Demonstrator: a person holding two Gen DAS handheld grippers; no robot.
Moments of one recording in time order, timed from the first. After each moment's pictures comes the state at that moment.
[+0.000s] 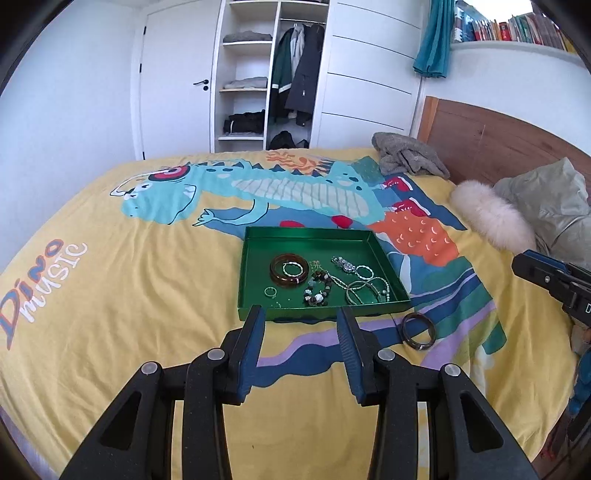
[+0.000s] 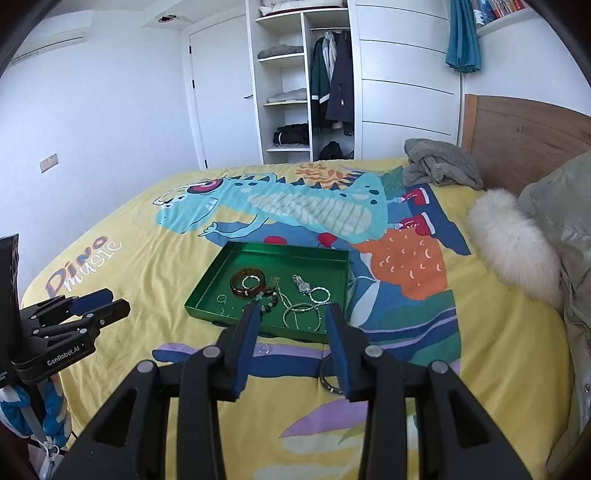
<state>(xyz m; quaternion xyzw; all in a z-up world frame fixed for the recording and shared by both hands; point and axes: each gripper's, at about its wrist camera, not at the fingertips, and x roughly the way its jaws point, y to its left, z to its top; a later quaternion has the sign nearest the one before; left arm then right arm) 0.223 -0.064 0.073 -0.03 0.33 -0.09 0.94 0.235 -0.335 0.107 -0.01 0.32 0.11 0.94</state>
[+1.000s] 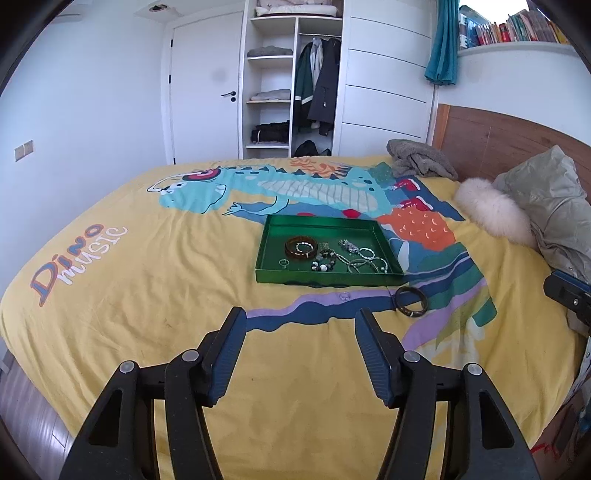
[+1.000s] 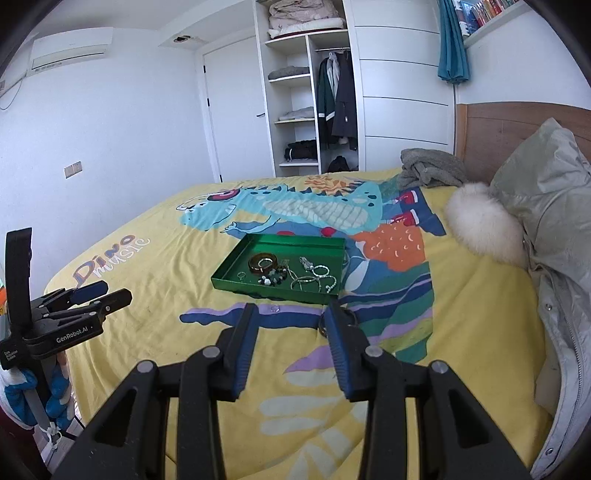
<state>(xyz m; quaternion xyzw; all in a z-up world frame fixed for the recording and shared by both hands) 0.116 -0.091 0.069 -0.02 0.31 -0.03 0.95 0.108 -0.376 0.103 0.01 0.29 0.13 0.95</state>
